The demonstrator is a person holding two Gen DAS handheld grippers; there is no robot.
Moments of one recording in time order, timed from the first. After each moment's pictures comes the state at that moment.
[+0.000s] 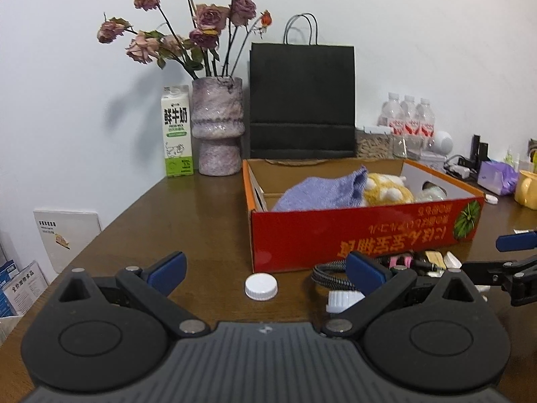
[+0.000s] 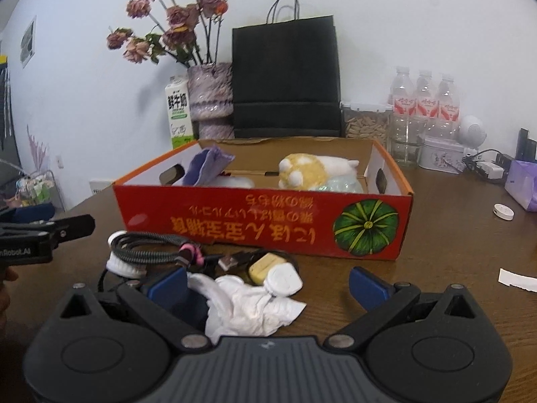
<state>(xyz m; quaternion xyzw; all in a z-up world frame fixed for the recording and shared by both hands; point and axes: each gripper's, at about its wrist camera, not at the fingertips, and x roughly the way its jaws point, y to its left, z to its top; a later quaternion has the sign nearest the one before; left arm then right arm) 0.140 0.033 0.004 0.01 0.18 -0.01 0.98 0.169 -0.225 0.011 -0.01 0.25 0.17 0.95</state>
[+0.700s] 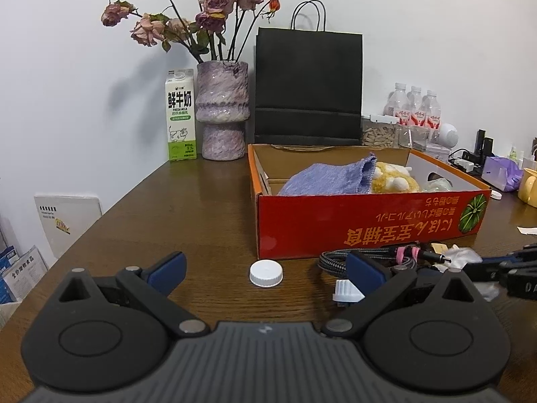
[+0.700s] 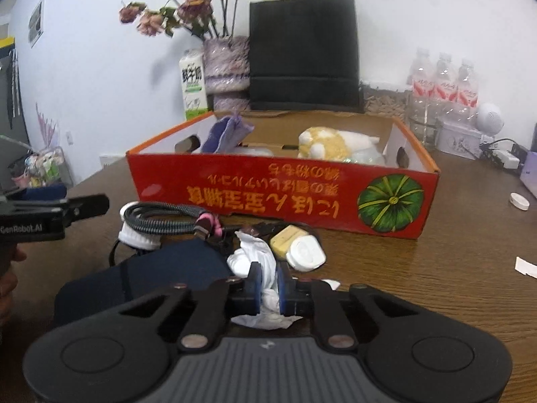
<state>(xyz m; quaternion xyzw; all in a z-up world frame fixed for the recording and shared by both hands) 0.145 0.039 -0.001 0.00 0.20 -0.01 0.98 0.169 -0.217 0.004 -0.01 0.28 0.19 0.94</state>
